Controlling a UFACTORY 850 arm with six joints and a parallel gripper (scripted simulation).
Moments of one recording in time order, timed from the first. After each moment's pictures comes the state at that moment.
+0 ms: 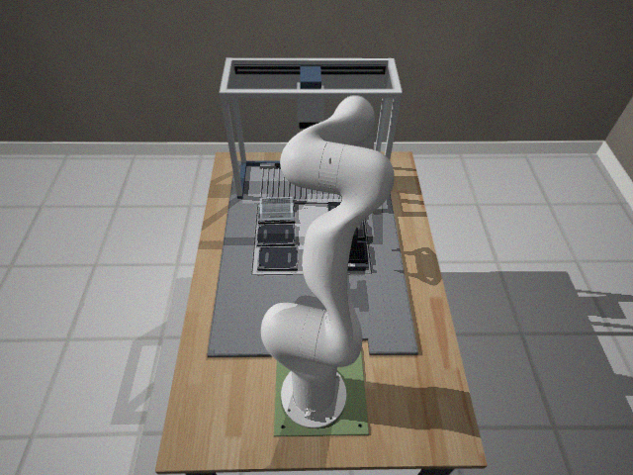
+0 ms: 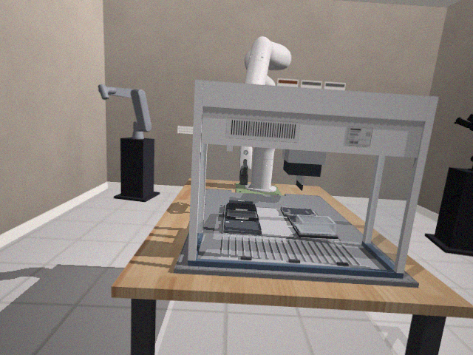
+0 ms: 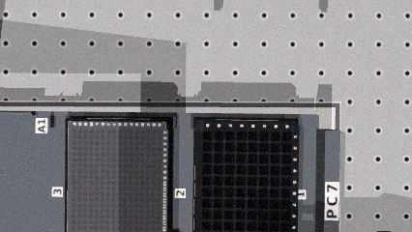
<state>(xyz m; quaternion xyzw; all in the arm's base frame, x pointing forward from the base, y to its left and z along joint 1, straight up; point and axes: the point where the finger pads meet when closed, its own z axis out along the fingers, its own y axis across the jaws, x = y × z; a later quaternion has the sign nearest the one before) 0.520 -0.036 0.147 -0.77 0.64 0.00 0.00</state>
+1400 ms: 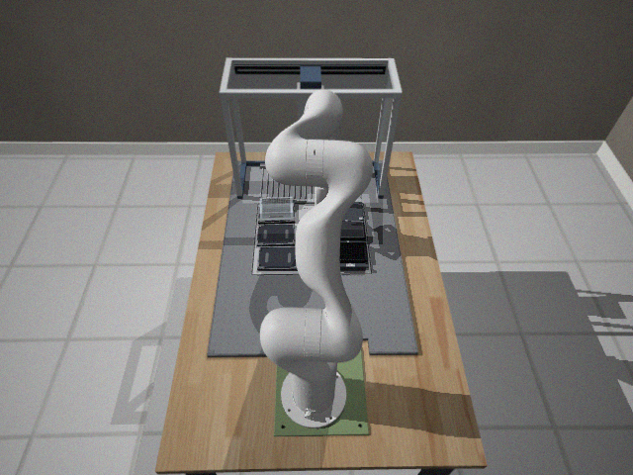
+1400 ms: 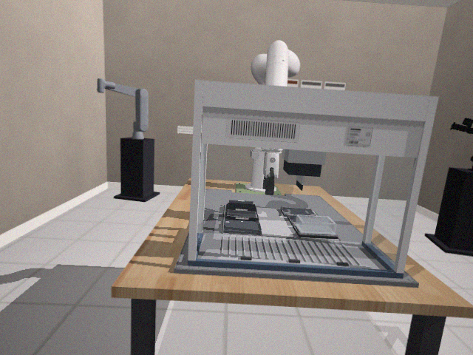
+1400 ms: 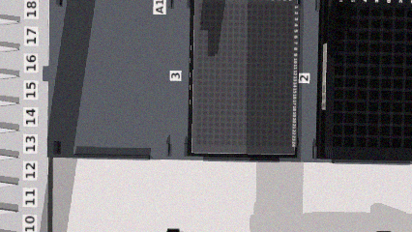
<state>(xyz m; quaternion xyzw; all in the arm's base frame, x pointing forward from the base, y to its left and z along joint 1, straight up) 0.598 0.077 0.137 -0.77 0.64 0.00 0.00</state>
